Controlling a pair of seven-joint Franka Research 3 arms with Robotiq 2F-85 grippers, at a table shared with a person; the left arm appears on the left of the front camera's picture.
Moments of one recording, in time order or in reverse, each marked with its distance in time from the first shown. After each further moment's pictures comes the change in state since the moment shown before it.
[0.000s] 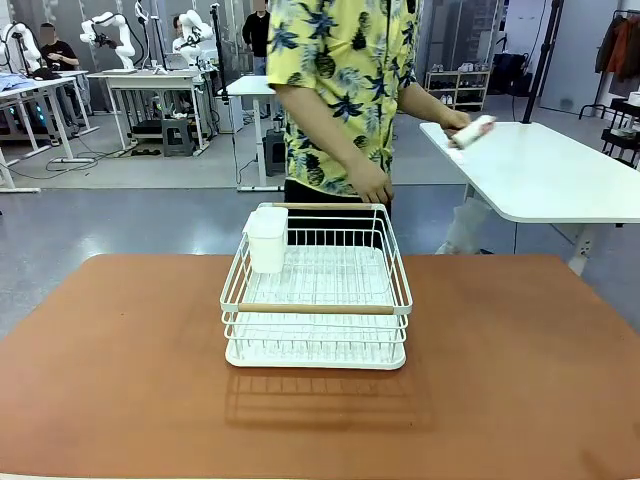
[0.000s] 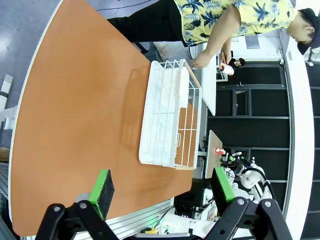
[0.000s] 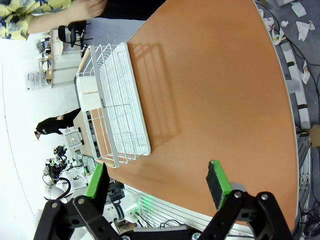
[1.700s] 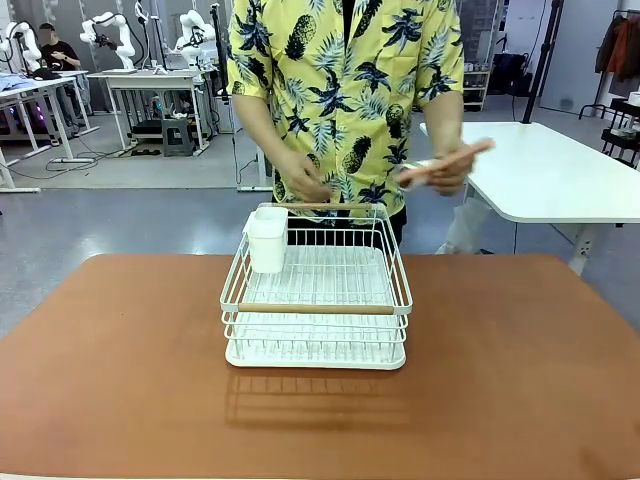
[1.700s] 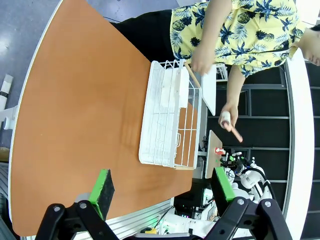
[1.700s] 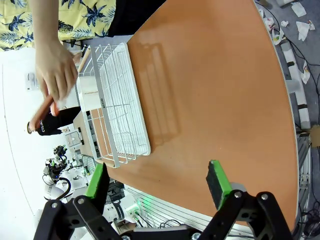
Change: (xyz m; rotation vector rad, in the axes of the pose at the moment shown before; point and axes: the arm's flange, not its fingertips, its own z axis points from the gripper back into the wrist) left arm 0.000 0.000 0.000 0.000 0.000 0.000; right arm 0.000 0.000 0.000 0.000 0.000 0.000
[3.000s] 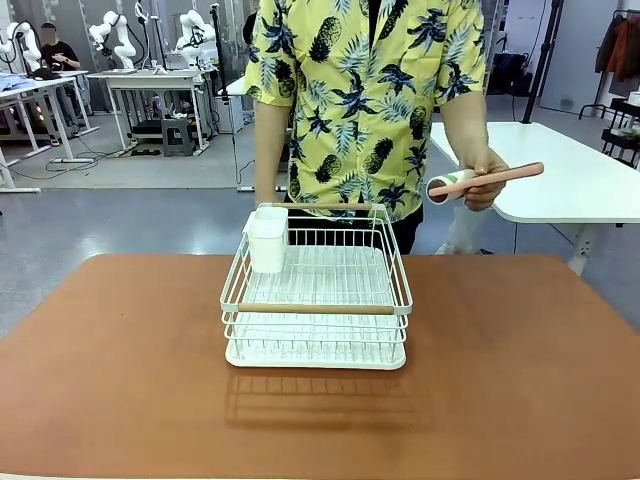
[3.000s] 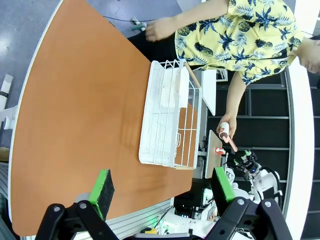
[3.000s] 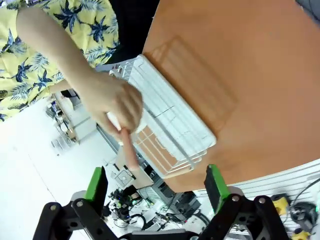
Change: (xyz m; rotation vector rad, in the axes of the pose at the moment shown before) left arm 0.000 0.000 0.000 0.000 0.001 0.000; right arm -0.033 0.154 -0.015 -0.032 -0.080 -0.513
